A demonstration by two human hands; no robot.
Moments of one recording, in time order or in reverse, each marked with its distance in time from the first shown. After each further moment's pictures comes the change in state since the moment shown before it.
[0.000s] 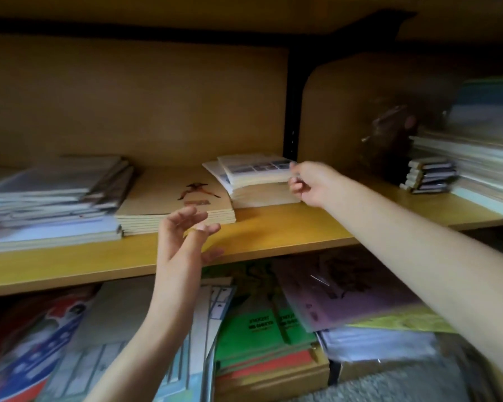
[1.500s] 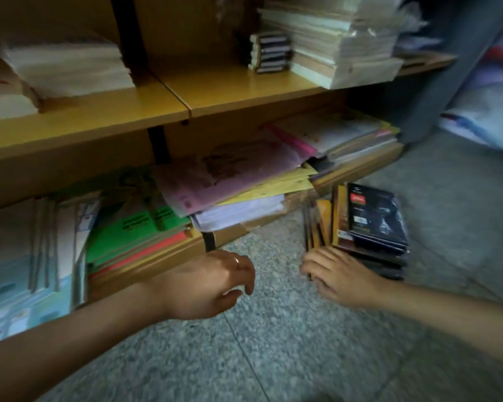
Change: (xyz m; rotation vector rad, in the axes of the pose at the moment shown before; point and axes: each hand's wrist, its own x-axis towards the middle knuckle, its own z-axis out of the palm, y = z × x) left_hand -0.165 -0.113 0.087 0.879 -1.672 0.646; right_hand -0.225 0.229 -0.372 -1.755 -0.345 -0.673
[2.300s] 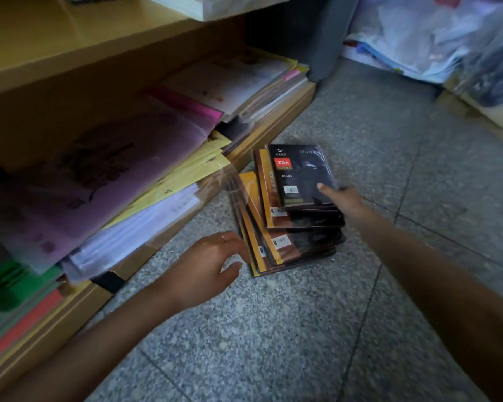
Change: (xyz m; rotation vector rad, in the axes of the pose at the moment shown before) left_hand 0.170 -0.054 0.075 -0.365 0.012 -0.003; right_hand -0.066 0.189 0.055 0.922 0.508 1.730
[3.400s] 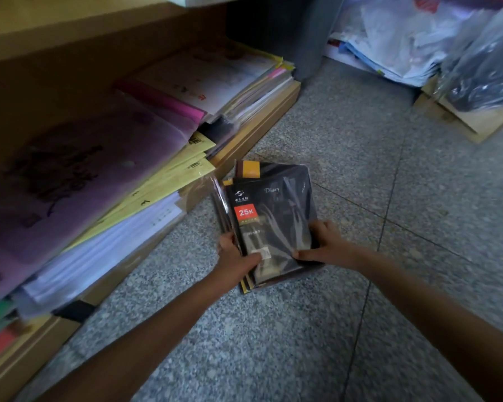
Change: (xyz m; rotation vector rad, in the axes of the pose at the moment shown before) left_hand 0.091 -0.029 0.085 -0.948 0.139 -0.717; right_hand -0.051 0.024 -0.002 -0.658 -0.475 -0.213
